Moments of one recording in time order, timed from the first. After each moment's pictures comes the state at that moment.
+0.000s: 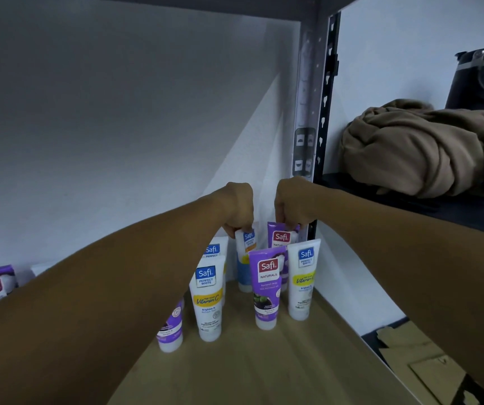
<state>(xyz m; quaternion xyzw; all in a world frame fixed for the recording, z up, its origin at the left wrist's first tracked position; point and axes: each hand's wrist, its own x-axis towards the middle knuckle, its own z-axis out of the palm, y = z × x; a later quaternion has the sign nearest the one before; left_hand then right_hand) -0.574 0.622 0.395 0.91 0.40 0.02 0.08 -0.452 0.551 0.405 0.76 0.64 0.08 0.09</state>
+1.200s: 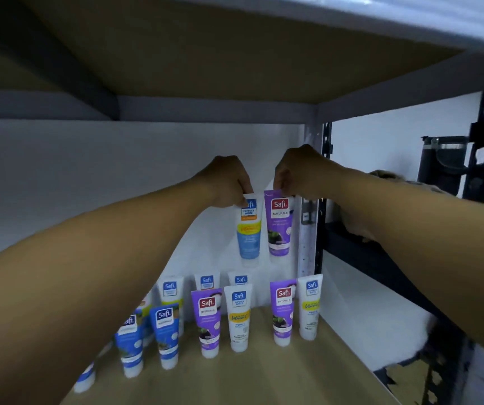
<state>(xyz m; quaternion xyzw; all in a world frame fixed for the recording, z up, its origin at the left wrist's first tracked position) -0.696 0.548 0.537 0.92 0.32 0.23 -0.02 -0.533 0.459 0.551 0.68 0.69 0.21 -0.15</state>
